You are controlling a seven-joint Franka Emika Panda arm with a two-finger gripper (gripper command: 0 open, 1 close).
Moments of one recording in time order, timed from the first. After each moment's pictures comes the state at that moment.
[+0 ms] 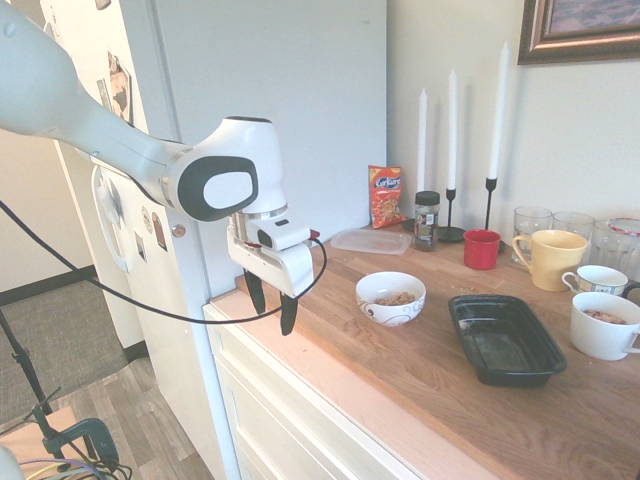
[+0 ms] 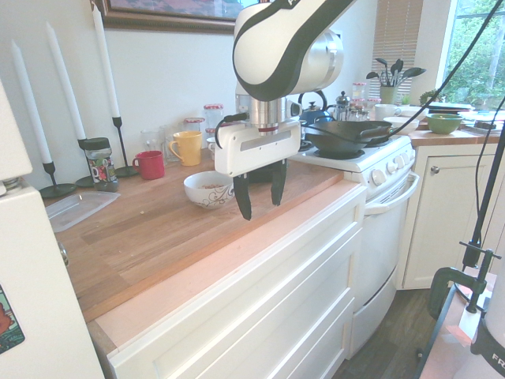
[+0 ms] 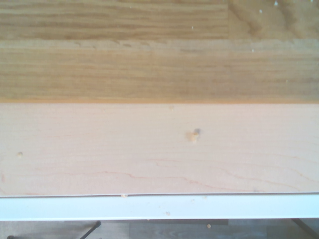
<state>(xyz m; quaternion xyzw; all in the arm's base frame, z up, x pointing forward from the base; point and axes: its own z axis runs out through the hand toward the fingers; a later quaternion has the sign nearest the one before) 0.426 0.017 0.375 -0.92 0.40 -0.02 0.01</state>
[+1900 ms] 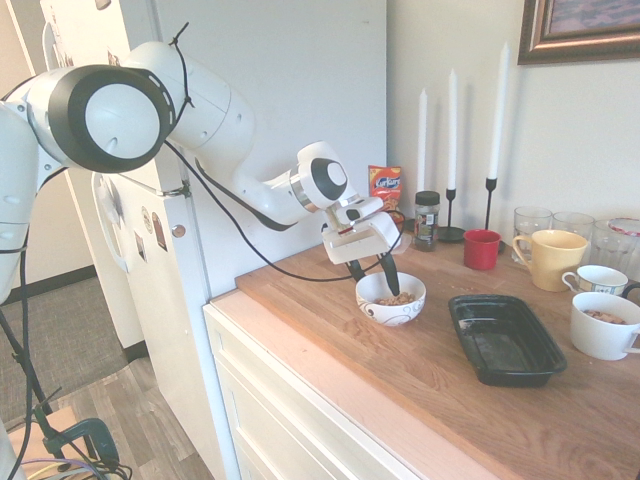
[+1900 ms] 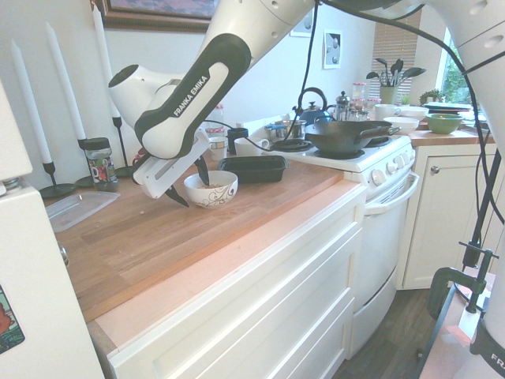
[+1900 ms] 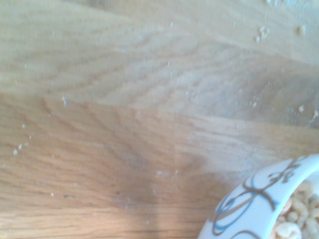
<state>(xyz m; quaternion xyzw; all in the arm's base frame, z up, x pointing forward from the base) 0.669 0.059 0.319 -0.89 0.37 -0.16 -0.20</state>
